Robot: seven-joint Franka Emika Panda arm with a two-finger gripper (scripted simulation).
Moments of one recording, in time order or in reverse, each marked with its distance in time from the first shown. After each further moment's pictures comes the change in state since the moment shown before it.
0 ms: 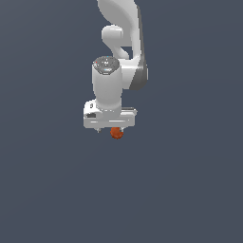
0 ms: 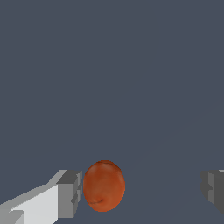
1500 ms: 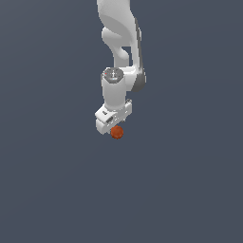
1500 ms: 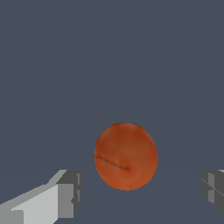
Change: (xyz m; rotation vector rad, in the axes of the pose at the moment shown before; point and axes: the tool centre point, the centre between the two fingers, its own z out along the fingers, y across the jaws) arm -0.070 -0.029 0.061 0.047 -0.019 -0.701
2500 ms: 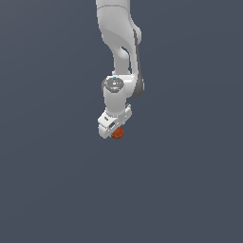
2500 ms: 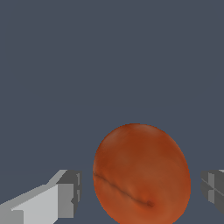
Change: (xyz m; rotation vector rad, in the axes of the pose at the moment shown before) arm -0.003 -0.005 0.040 0.004 0.000 -0.043
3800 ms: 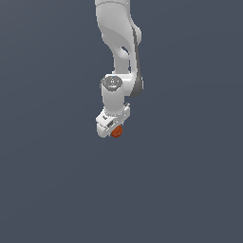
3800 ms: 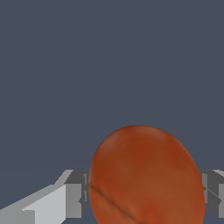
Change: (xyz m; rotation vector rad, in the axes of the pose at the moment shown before) arm -0.003 0.006 -0.008 0.000 -0.001 -0.001
